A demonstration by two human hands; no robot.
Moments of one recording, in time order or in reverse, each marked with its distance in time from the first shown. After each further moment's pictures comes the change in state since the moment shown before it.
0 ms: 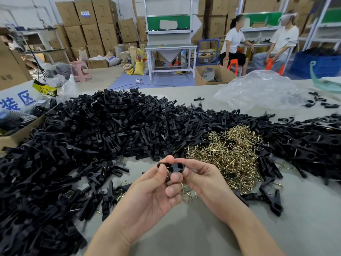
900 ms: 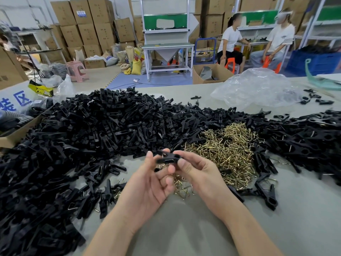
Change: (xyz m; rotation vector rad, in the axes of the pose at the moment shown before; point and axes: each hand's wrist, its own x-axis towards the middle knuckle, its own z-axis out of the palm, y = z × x) left_hand 0.015 -0.001 0.002 0.071 0.251 0.046; right_hand 0.003 0.003 0.001 -0.036 0.091 -0.084
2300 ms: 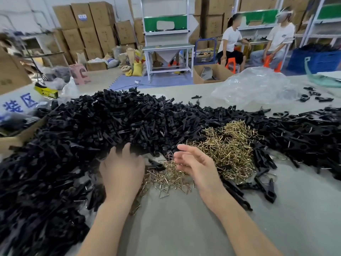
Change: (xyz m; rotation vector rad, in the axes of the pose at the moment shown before) left_hand 0.017 0.022 -0.052 1.956 0.967 0.359; right_hand 0.000 0.003 0.012 -0.094 0.200 0.013
